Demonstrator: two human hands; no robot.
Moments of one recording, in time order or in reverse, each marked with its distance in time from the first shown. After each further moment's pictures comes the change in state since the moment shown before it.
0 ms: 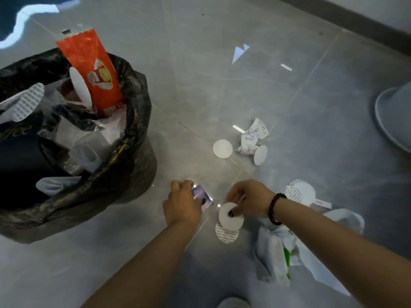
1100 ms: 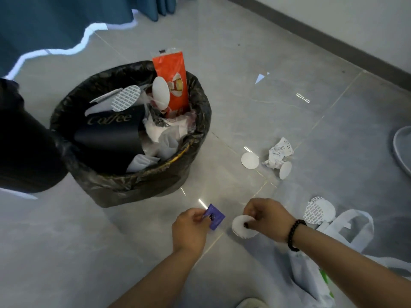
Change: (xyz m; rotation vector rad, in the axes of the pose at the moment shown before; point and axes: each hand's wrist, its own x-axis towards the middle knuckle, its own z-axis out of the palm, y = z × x) left_hand -0.068 -0.055 -0.031 -0.725 0.015 -0.157; right_hand -0.039 -0.032 0.034 0.026 0.147 -0.114
